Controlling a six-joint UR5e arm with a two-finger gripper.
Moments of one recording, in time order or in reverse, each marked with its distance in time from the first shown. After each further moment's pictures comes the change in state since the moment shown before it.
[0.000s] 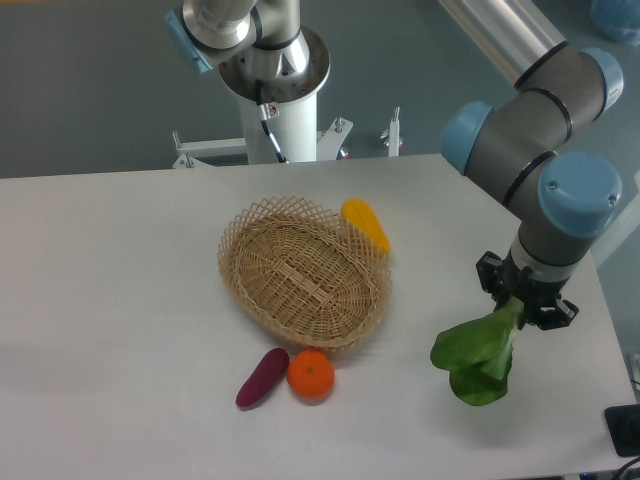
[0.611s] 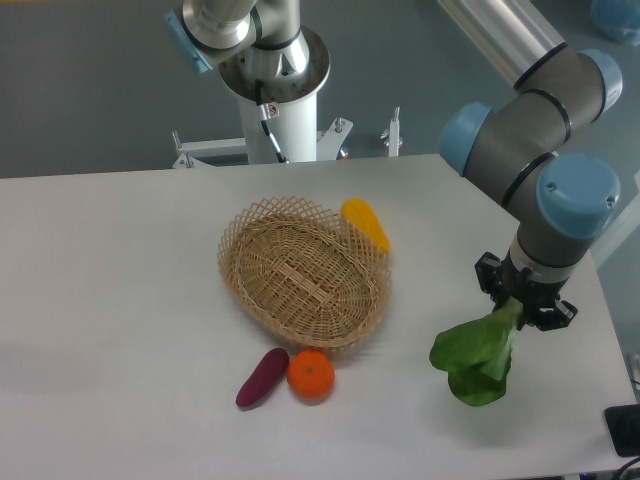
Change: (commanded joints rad) arm -0.008 -0.003 -0.006 0.000 0.020 -0.002
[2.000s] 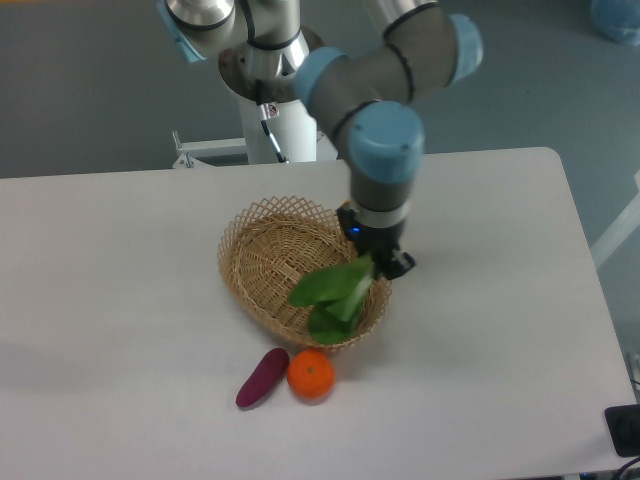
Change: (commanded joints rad) arm -0.232 0.374 -0.600 0.207 -0.002 -0.054
